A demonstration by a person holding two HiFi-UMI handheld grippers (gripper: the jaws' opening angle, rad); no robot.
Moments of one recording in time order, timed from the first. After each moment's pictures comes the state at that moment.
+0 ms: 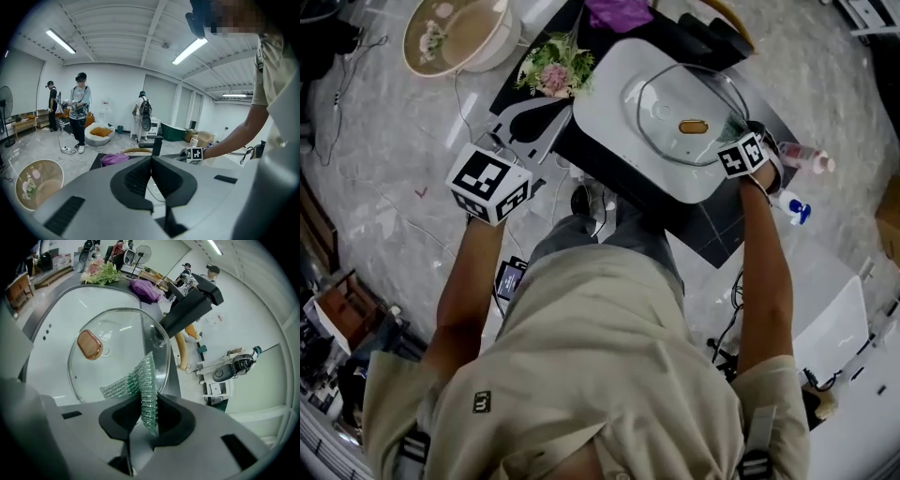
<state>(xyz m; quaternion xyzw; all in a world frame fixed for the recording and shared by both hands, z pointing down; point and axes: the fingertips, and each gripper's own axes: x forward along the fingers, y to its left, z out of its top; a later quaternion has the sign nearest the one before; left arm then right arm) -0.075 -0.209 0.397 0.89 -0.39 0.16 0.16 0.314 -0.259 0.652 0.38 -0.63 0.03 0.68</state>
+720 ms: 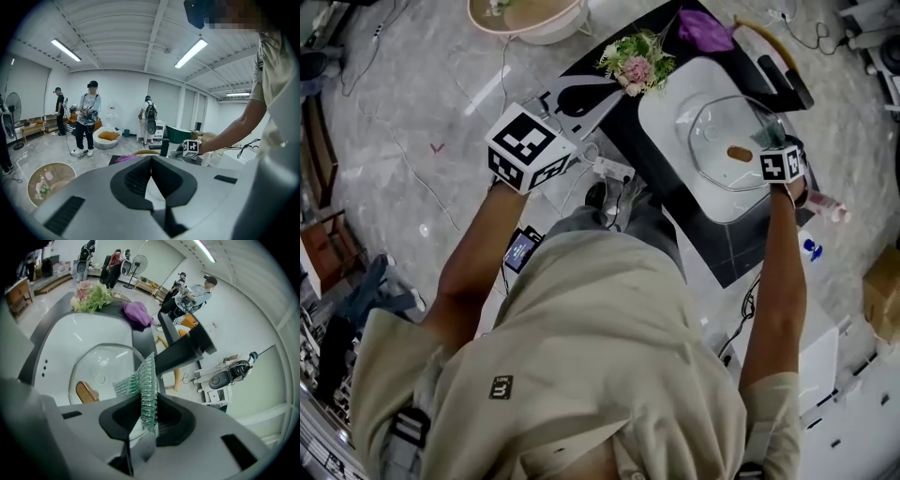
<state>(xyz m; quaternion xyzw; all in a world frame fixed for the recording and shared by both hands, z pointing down) -0.160 -0.182 0.366 0.89 -0.42 0.14 0.14 0.234 -0.305 0.591 0.41 -0.65 0.02 0.64</state>
